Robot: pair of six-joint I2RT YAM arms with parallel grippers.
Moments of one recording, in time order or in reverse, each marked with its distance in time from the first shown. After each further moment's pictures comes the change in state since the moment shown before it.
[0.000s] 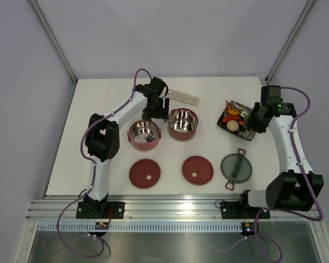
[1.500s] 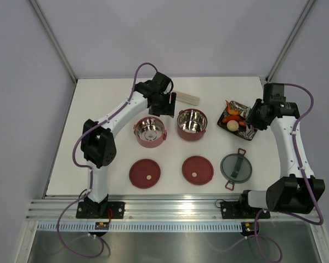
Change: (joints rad) left arm -0.087 -0.101 0.032 0.024 0.032 0.017; right arm 0.001 -0.024 0.047 0.000 -0.039 -0.002
